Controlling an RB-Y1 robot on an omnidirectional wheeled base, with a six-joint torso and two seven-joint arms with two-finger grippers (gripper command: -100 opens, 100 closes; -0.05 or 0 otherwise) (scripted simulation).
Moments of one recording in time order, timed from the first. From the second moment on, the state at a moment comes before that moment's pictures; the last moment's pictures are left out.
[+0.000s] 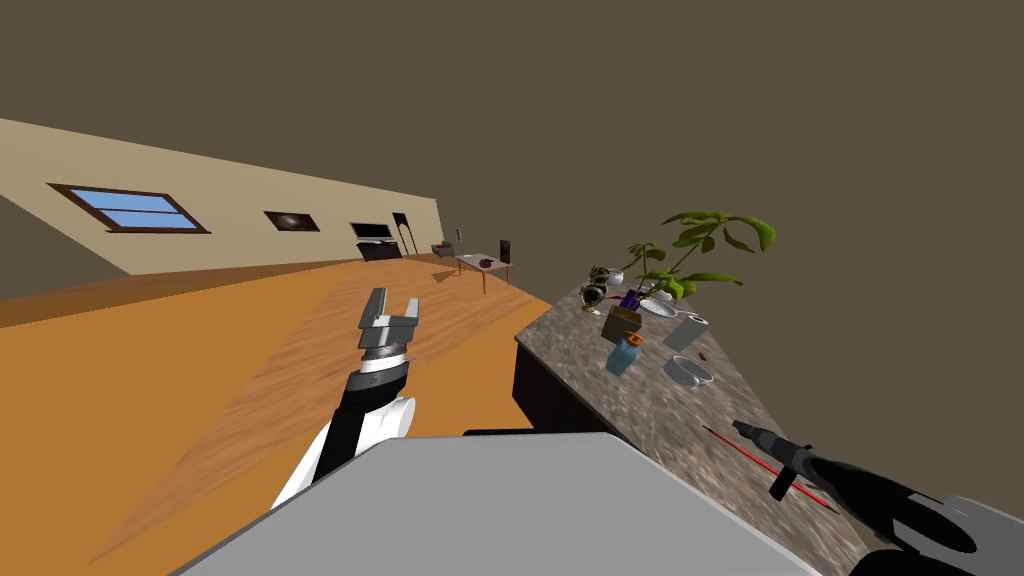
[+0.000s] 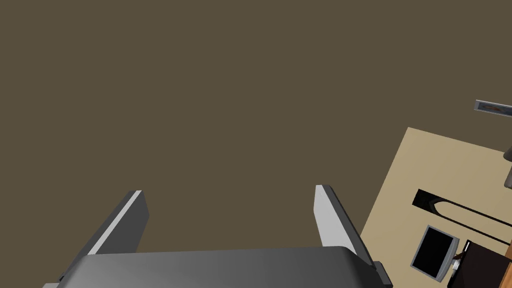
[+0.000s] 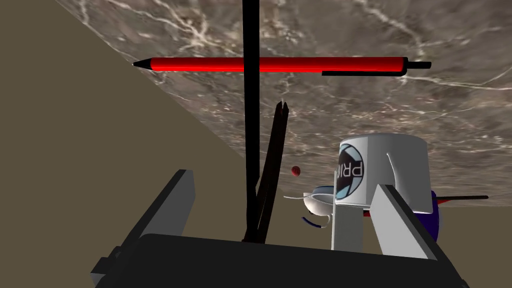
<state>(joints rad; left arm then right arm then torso) 0.46 -0.01 0.05 -2.28 -0.07 -0.51 0.17 1.07 -1.25 -0.28 -1.62 -0.24 0.36 0.00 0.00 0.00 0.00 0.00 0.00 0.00</state>
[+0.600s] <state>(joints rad) 0.46 -0.01 0.05 -2.28 -0.07 -0.51 0.17 1.04 -1.25 -0.26 -1.62 -0.23 0.38 0.01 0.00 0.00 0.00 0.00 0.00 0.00</state>
